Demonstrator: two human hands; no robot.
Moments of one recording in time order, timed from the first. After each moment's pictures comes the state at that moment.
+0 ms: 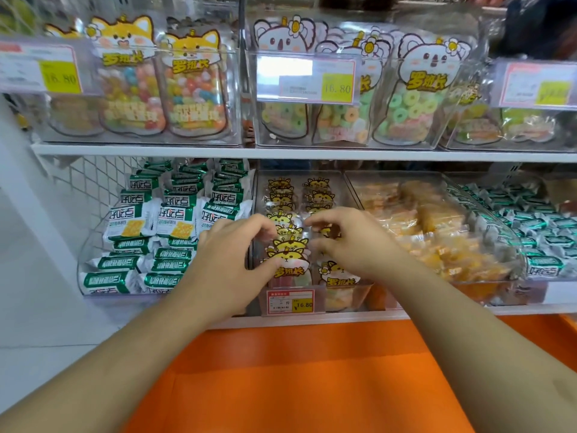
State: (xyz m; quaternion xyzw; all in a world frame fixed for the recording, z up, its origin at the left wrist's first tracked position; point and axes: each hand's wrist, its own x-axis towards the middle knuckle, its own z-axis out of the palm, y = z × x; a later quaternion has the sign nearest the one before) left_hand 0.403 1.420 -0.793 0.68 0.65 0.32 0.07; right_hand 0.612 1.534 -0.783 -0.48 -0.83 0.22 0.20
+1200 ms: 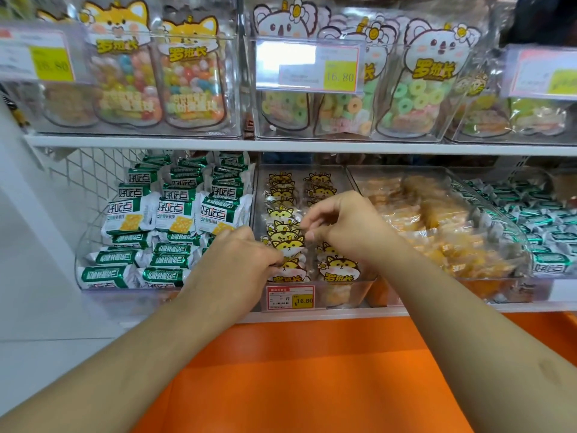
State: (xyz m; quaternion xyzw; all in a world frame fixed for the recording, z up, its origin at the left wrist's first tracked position) left_hand 0.407 1.429 -0.811 0.77 0.60 0.19 -0.10; right_hand 0.602 1.547 -0.784 -0.45 -0.79 0.32 0.26
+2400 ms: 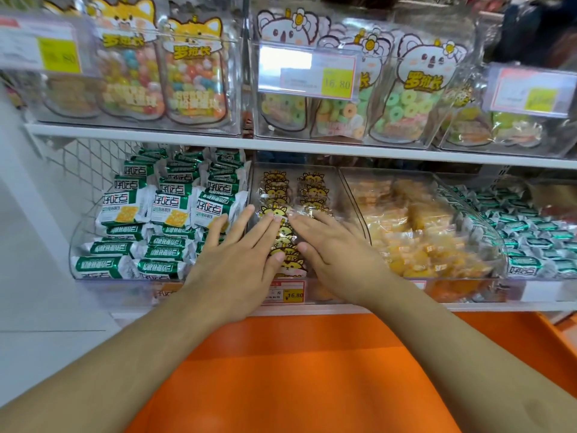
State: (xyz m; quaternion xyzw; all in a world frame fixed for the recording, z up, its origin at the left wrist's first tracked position) left_hand 0.420 1.429 -0.818 0.72 0.68 0.06 -0.05; right_hand 0.616 1.511 -0.809 -0.40 -0.91 0.03 0.10
